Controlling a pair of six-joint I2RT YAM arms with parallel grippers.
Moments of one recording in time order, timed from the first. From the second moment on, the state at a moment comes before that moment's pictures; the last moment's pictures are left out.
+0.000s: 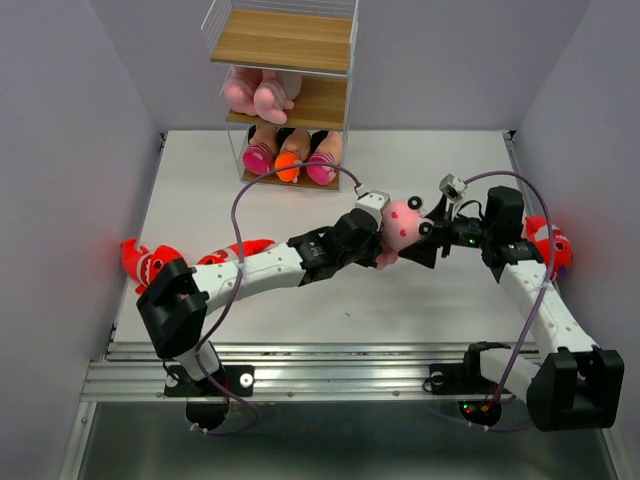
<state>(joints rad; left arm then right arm) -1.04 1.59 1.18 -0.15 -0.21 -0.48 0.03 1.07 0.77 -0.17 -1.19 -0.06</state>
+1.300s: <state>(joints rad) -0.96 1.08 0.34 0.82 0.00 -0.94 0.01 1.13 0.72 0.40 -1.25 0.51</state>
